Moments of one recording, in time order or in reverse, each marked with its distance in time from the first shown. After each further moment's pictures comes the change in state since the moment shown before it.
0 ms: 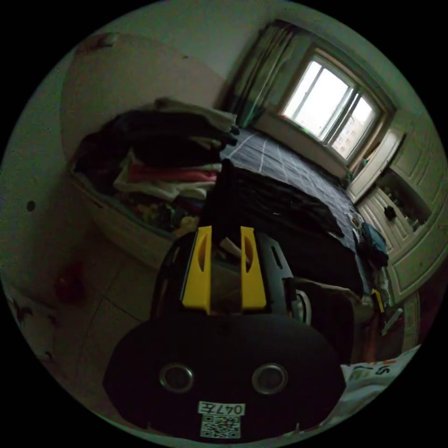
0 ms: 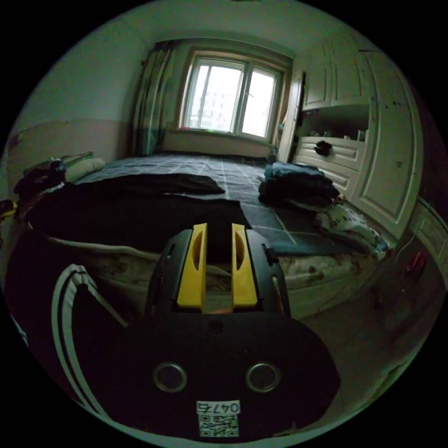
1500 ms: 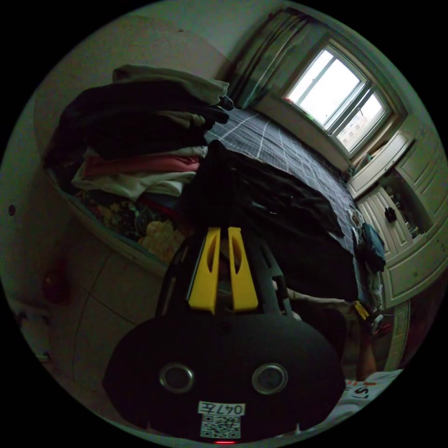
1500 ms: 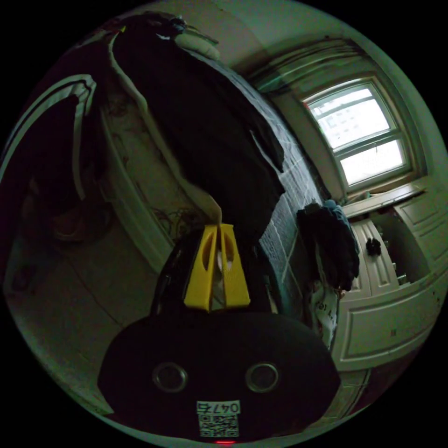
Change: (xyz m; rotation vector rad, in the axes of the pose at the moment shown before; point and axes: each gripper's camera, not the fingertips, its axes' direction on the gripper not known) left arm -0.195 -0.104 -0.042 -0.111 0.034 -0.024; right arm -0.160 -0.123 0.282 -0.239 -0.035 -0.922
